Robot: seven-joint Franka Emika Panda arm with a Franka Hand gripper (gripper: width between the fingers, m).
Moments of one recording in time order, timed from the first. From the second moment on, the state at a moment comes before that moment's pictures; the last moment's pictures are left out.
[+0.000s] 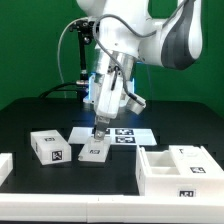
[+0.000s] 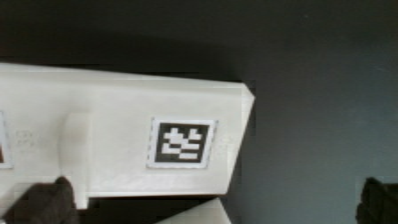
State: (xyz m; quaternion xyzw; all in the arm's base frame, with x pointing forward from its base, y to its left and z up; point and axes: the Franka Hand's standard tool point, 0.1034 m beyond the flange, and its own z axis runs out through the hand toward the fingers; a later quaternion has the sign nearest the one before) arm 0.448 -0.048 0.042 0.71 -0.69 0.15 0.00
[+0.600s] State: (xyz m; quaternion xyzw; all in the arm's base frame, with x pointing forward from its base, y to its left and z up) arm 0.471 -0.015 0.084 0.68 -0.71 0.16 -0.07
